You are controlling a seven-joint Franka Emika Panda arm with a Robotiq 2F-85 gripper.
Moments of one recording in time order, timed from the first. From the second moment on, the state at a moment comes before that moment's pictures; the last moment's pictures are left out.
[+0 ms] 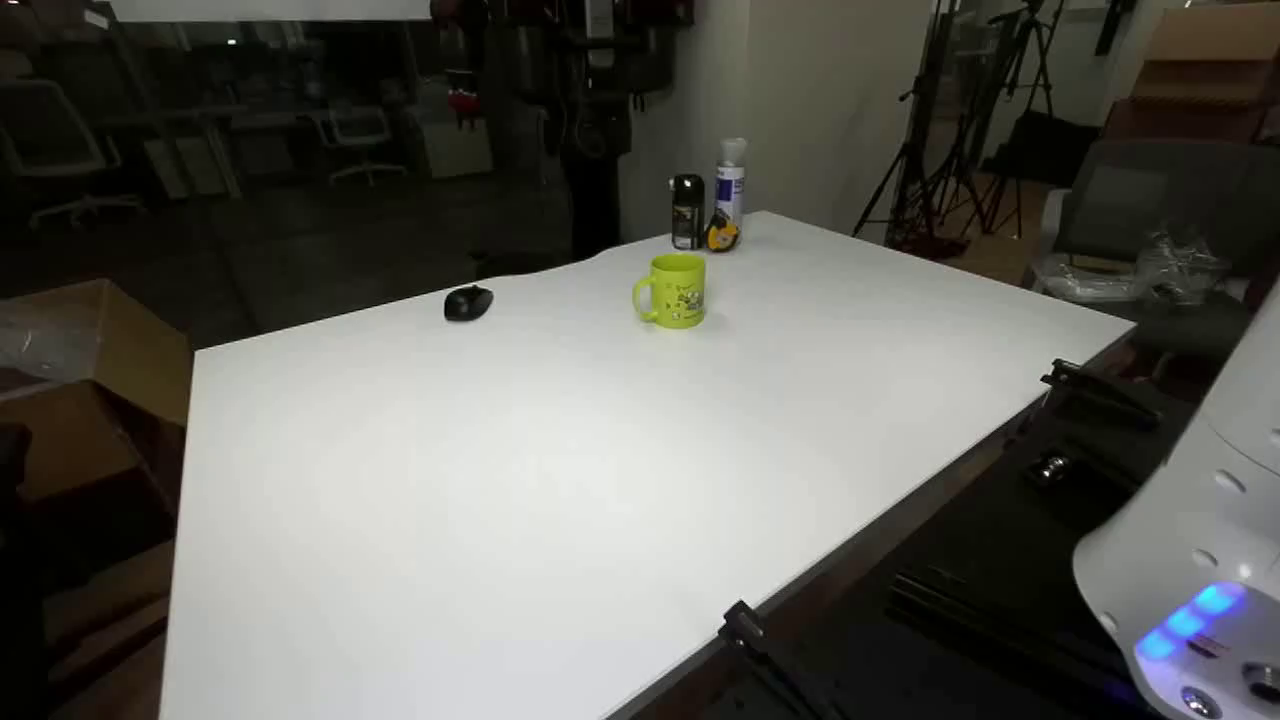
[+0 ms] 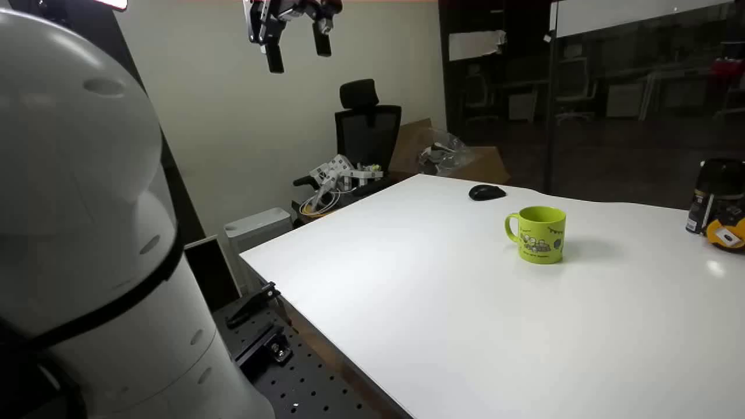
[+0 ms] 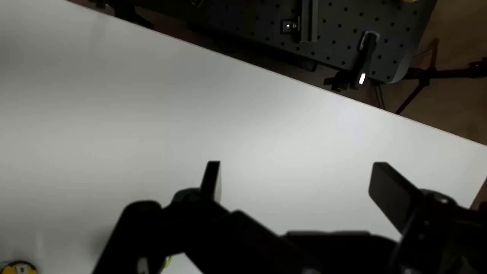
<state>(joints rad) 0.16 -0.73 0.16 -2.44 0.05 1.60 -0.01</state>
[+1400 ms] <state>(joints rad) 0.13 -0.73 0.16 -2.46 -0.02 1.77 0.01</state>
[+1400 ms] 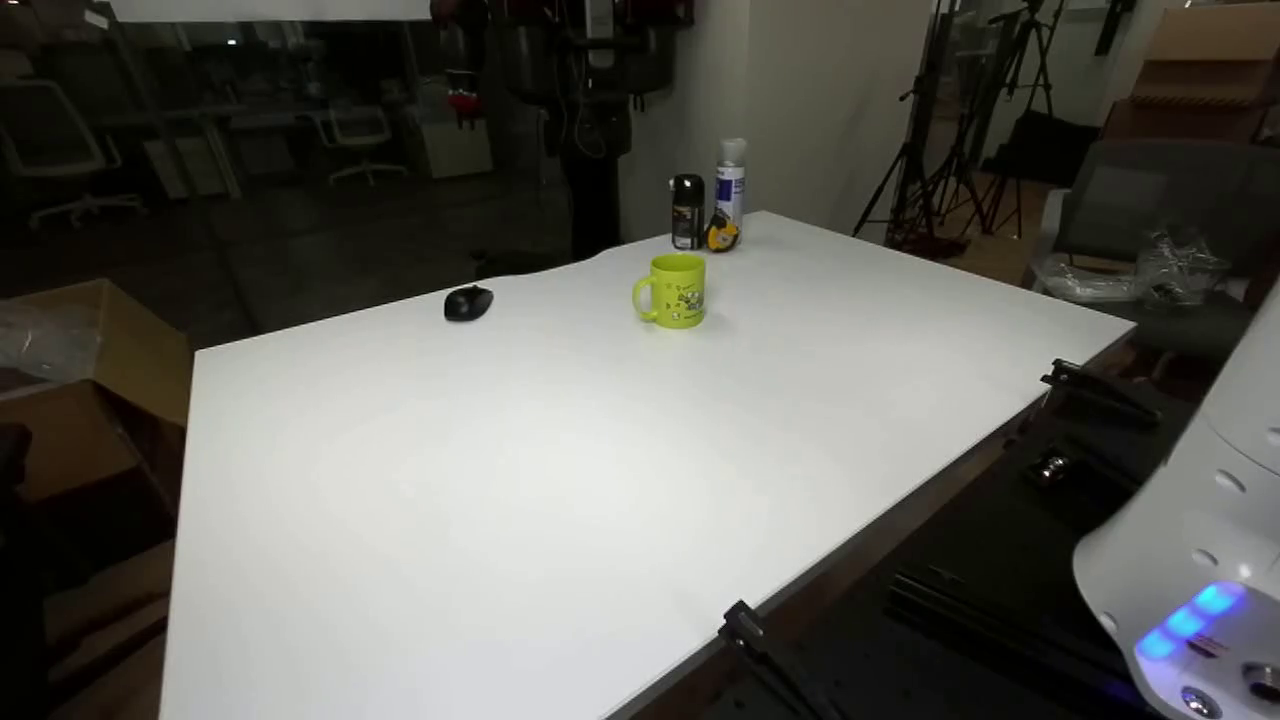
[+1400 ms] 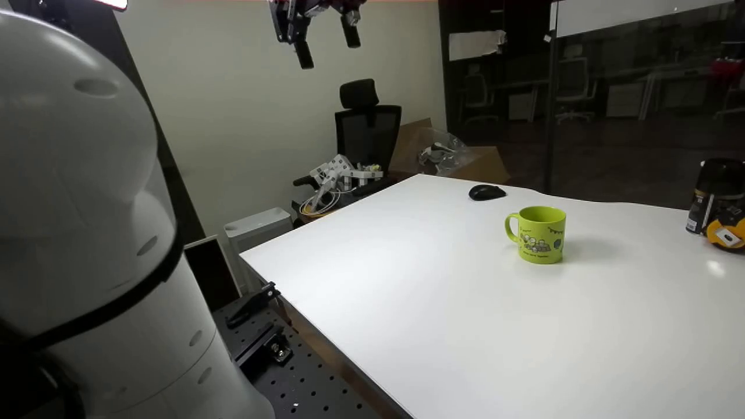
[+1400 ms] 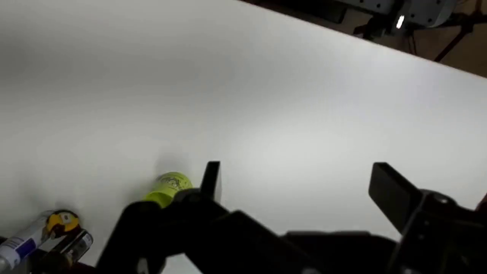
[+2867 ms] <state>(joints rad) -0.01 -0.18 -0.07 -2.30 0.00 2.19 -0.14</state>
